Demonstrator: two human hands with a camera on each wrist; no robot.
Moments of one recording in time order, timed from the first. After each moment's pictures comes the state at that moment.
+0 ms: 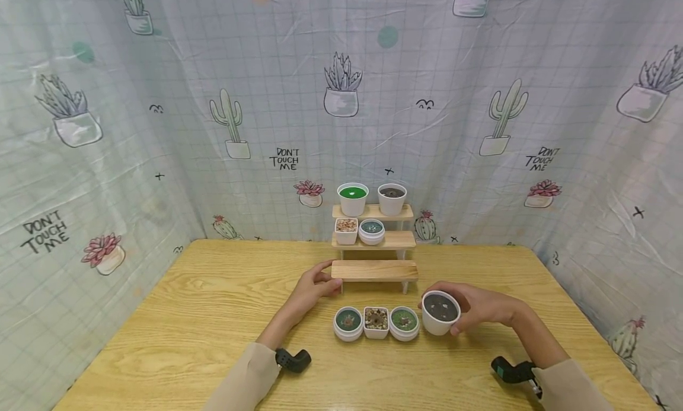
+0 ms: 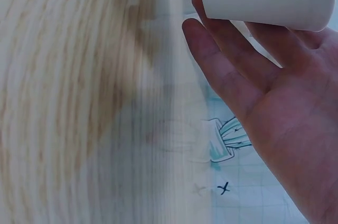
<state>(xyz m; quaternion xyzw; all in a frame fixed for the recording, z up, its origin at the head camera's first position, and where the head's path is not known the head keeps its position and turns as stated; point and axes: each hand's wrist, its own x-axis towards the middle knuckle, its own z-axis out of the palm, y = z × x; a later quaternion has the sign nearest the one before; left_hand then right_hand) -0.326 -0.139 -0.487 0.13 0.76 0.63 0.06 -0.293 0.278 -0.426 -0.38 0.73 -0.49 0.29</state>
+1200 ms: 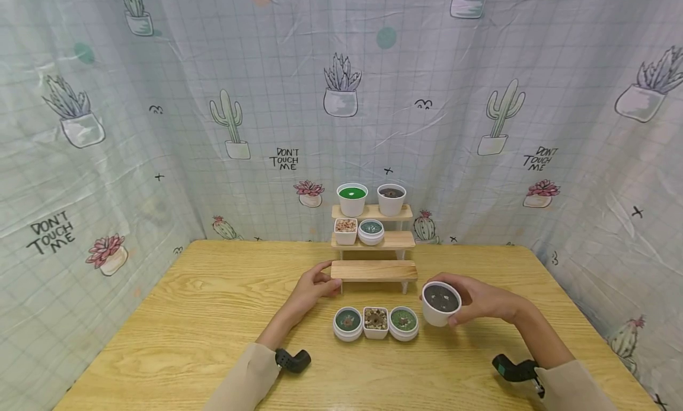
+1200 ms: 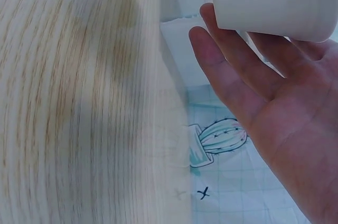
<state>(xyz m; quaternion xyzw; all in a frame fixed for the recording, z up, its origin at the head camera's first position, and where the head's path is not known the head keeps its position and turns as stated) -0.326 -0.140 -0.489 0.13 0.76 0.63 0.06 -0.287 0.277 -0.410 -0.37 0.74 -0.50 0.25</state>
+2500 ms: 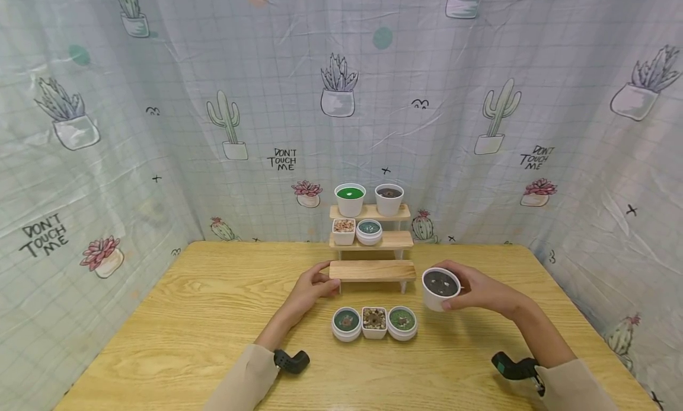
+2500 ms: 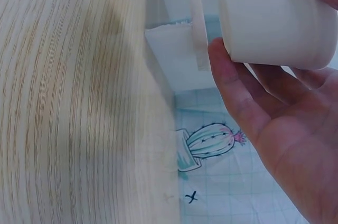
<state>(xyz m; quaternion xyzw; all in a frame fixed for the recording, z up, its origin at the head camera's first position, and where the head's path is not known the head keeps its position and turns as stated) -0.329 -0.141 -0.489 0.13 0.75 0.64 0.07 -0.280 0.275 -0.398 -0.30 0.79 -0.51 0.17</state>
